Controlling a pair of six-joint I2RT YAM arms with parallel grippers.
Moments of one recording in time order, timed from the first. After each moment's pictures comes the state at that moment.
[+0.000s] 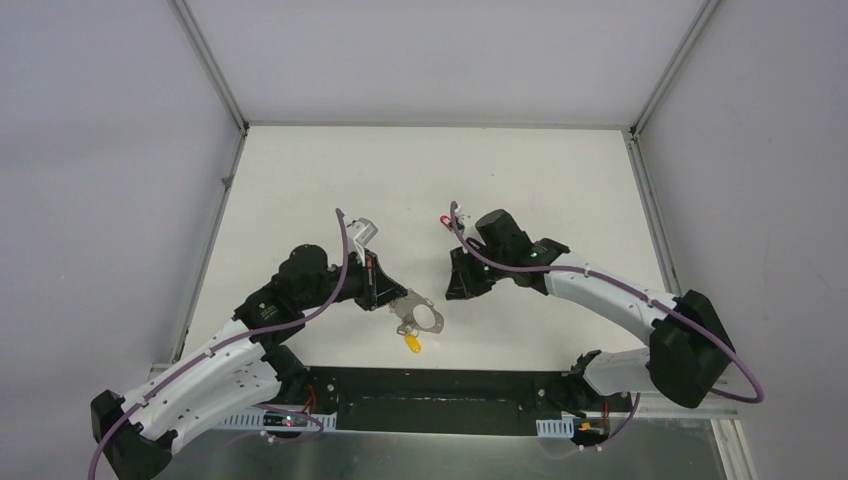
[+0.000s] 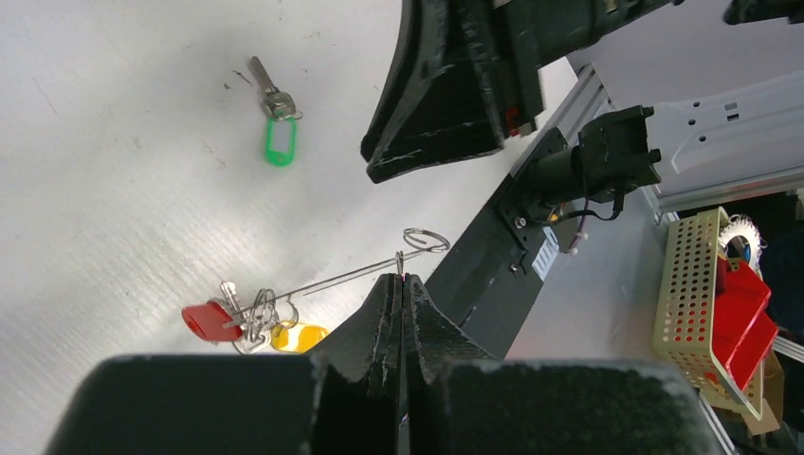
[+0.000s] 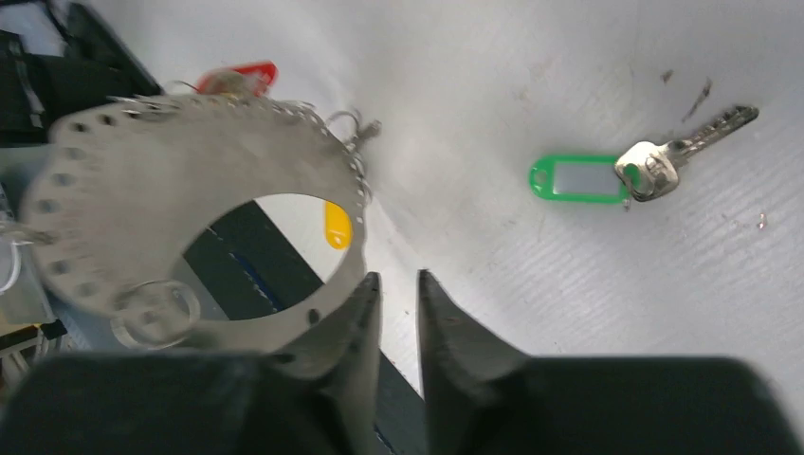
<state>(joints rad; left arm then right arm) -0.75 0.66 0.56 -0.14 0.33 -0.50 0.78 1.36 0.87 -0.44 -0.39 0.36</state>
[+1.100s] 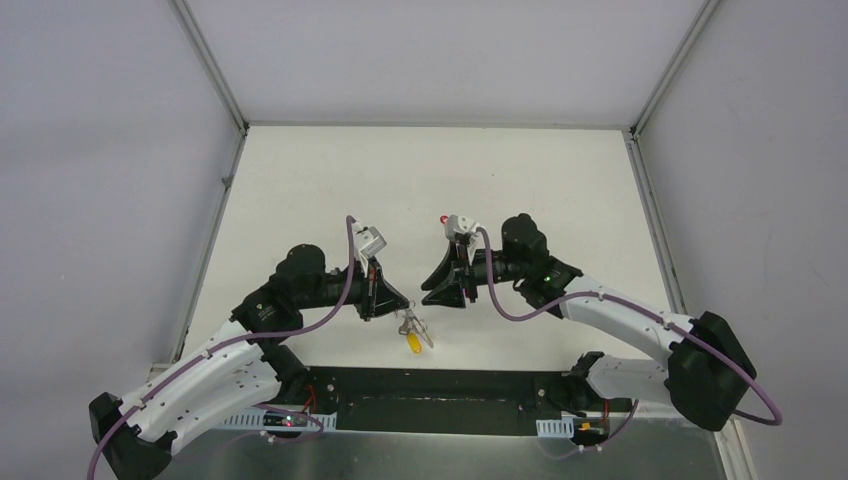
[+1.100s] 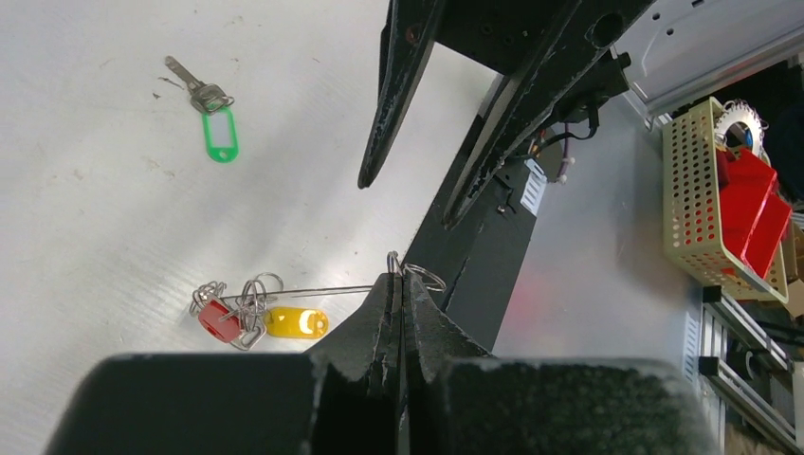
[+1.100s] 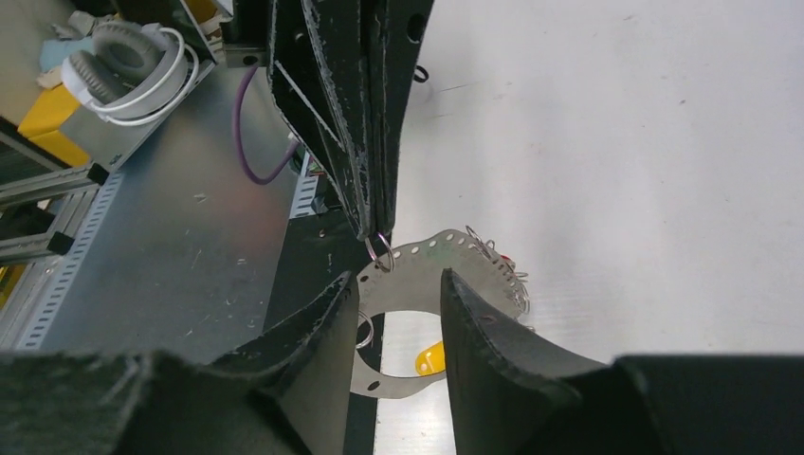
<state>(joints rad) -0.75 0.65 0.57 -0.15 0.50 -0.36 0.80 1.17 0.66 0.28 -0.88 0.15</state>
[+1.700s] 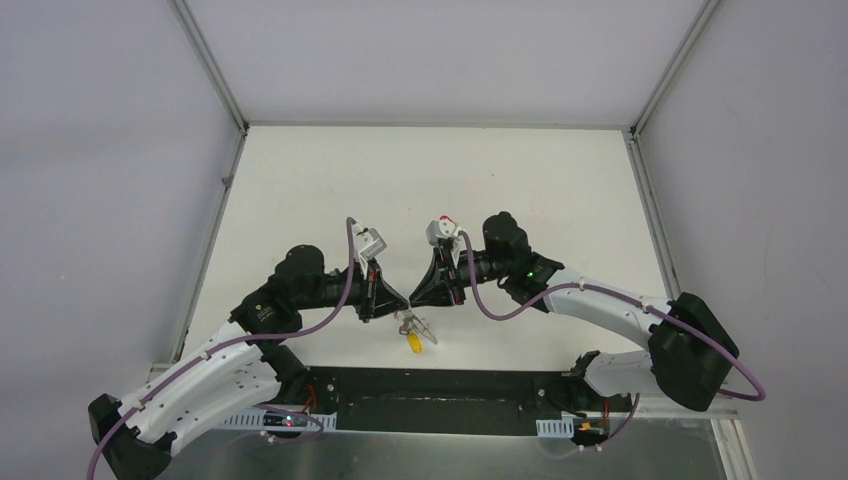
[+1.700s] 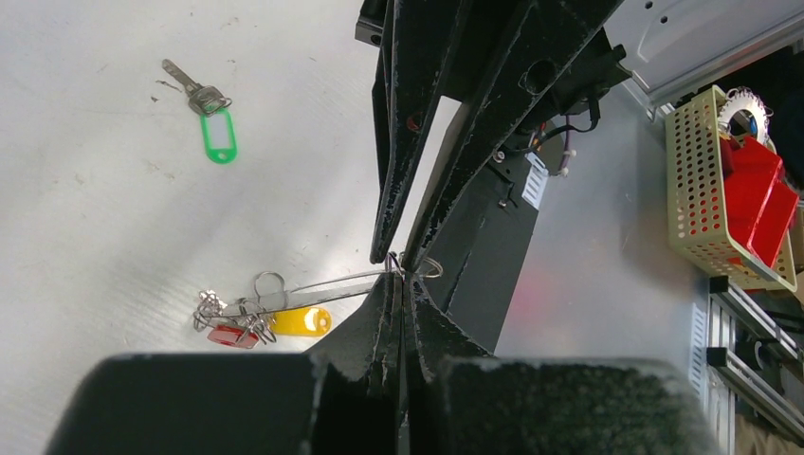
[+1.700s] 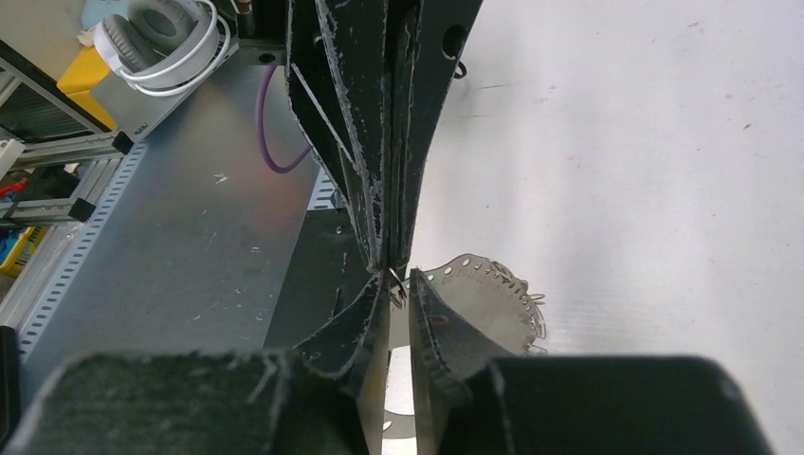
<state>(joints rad) -0.75 0.65 0.57 -0.16 0.52 -0.34 0.85 1.31 0.73 0.32 -0.96 0.11</state>
